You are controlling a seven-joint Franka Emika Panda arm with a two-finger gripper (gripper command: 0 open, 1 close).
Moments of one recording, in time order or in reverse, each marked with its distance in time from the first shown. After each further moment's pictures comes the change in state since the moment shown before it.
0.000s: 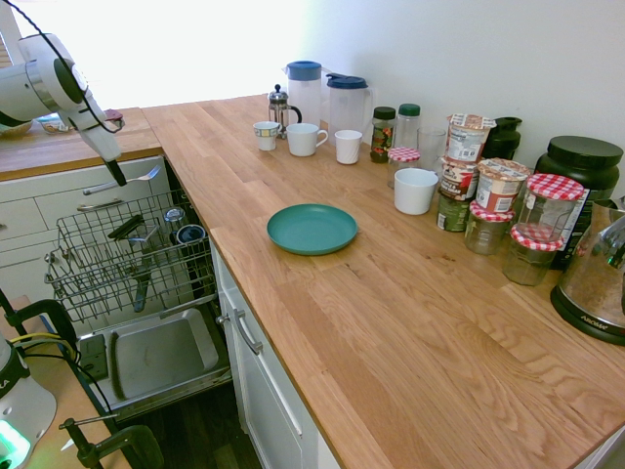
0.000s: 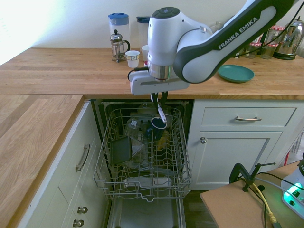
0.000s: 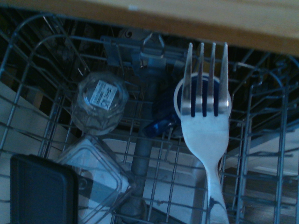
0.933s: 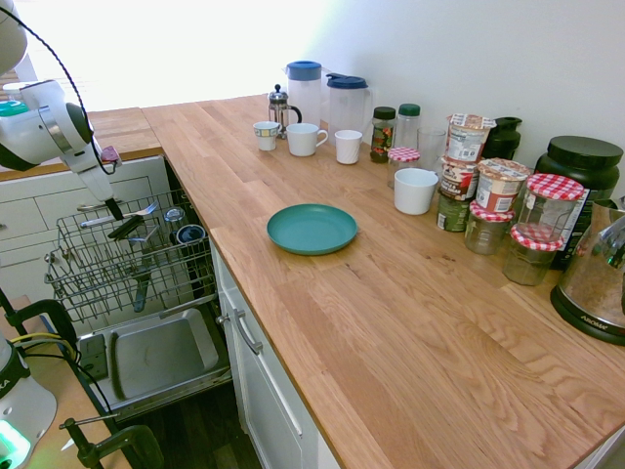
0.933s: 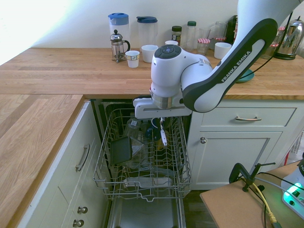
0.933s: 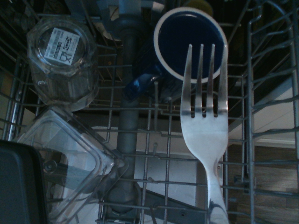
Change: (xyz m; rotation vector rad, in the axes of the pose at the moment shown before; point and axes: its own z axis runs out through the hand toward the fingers) arm -0.019 0.028 0.070 -0.019 -0.002 0.094
